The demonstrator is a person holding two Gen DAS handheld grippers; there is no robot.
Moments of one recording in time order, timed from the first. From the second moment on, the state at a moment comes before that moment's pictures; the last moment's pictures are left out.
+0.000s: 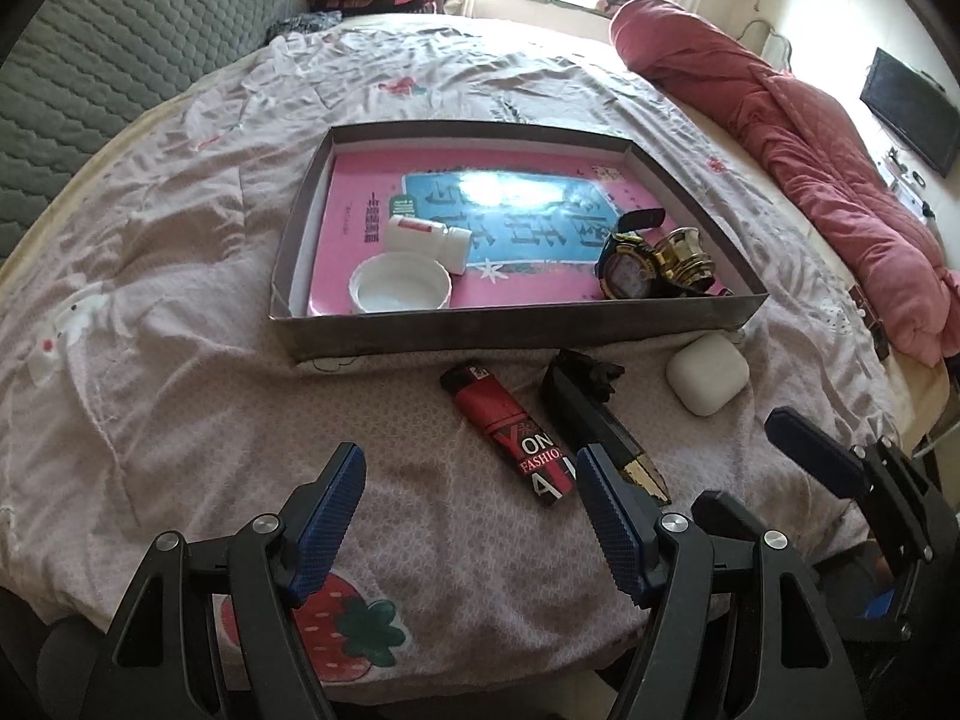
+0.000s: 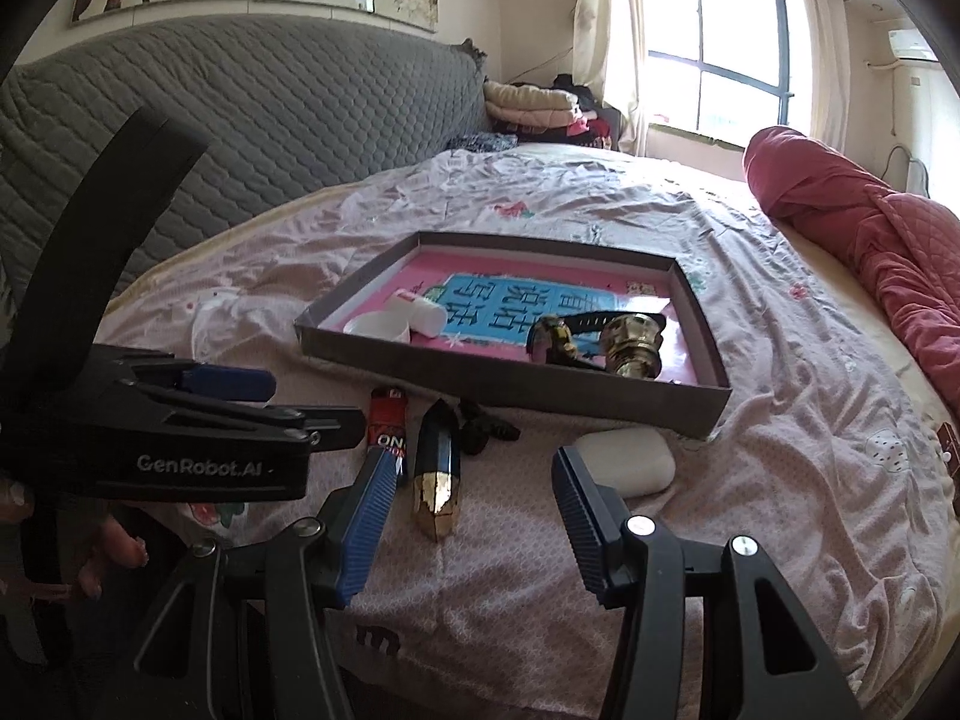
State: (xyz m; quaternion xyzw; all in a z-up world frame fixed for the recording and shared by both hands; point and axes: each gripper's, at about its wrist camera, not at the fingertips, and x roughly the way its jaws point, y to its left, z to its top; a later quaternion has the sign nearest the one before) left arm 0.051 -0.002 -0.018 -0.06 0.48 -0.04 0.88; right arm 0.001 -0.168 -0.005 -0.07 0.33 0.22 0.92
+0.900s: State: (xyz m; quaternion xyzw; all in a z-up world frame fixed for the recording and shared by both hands) left arm 0.094 -0.014 -0.048 -0.06 0.53 0.01 0.85; right arm 0.018 -0.152 -0.035 -0.10 0.36 0.22 0.90
